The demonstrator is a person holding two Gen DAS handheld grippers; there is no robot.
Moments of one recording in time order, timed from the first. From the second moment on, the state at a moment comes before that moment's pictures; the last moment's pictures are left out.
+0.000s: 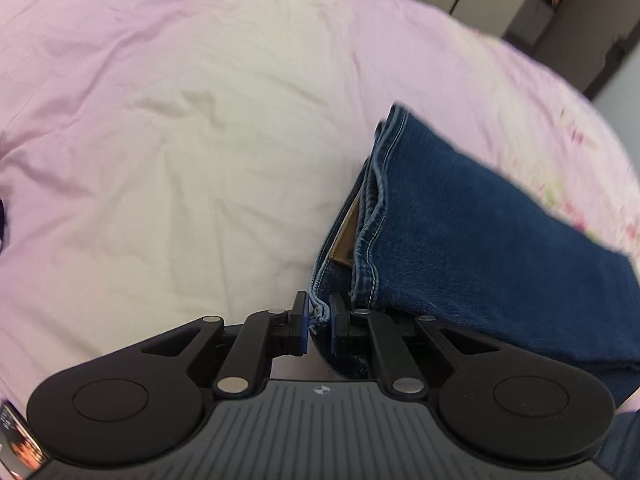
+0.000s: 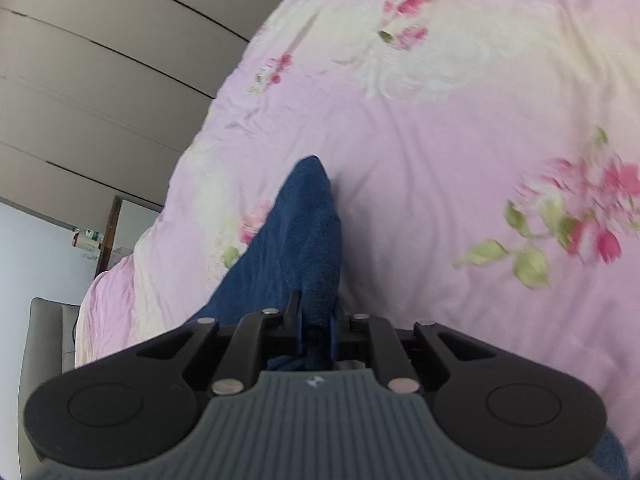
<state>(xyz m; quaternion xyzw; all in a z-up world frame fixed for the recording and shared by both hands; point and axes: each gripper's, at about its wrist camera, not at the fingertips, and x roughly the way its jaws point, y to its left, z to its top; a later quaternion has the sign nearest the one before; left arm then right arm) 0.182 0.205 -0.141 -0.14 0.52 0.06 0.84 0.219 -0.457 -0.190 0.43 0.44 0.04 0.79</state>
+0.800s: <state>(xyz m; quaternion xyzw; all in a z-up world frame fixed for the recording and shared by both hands) 0.210 0.033 -0.049 0.16 0.44 -0.15 0.87 0.249 -0.443 -0.177 0.22 0.50 0.04 0.84</state>
